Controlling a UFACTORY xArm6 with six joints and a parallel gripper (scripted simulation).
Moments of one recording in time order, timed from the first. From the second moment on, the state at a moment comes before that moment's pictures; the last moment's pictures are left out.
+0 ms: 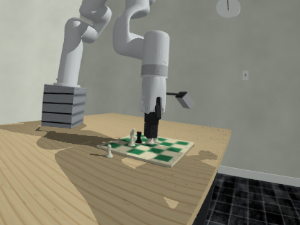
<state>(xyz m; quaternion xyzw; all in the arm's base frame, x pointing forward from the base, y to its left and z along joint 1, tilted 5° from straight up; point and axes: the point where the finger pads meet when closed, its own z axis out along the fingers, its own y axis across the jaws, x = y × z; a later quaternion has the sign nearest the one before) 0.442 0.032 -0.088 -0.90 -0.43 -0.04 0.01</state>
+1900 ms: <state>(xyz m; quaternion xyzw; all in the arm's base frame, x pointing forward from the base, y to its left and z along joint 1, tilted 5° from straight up) 0.442 0.032 -0.092 -0.90 -0.43 -0.04 0.01</state>
